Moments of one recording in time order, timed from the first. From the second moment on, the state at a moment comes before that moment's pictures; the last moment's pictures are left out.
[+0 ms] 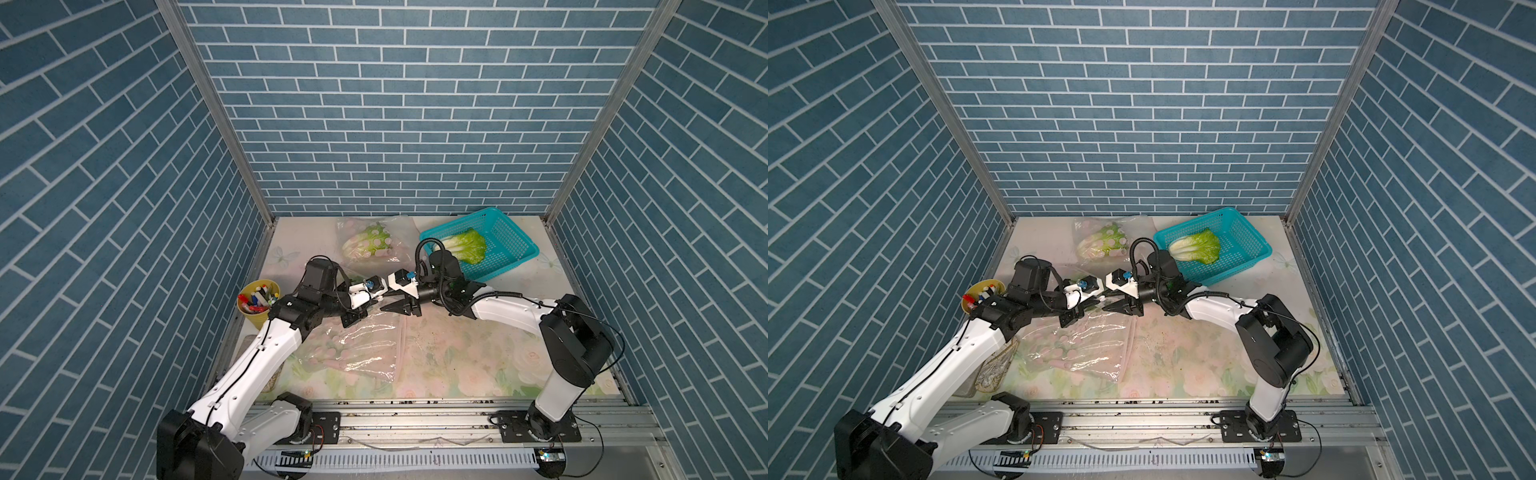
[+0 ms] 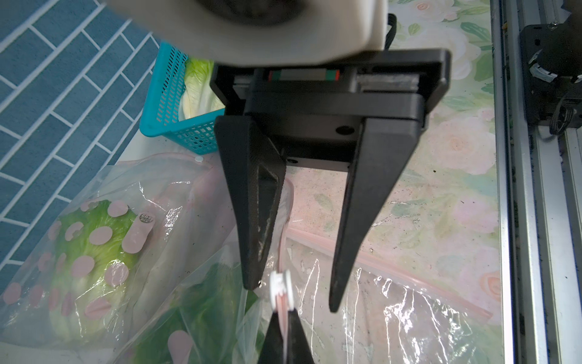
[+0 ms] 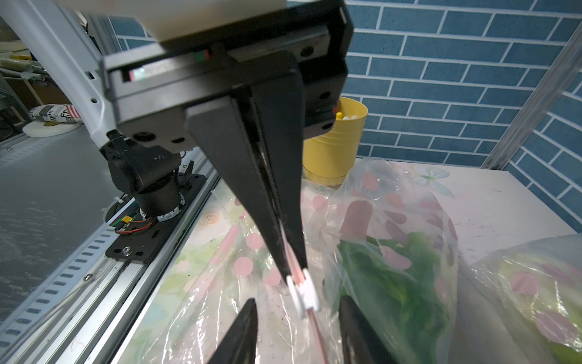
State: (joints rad) left arm -0.37 1.07 0.88 -0.57 0.53 0.73; right arm 0.79 1.73 1.07 0.27 -0.93 -0.40
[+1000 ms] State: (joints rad) left arm -0.37 1.04 0.84 -0.52 0.53 0.73; right arm 0.80 1.72 1.06 0.35 -0.88 -0.40
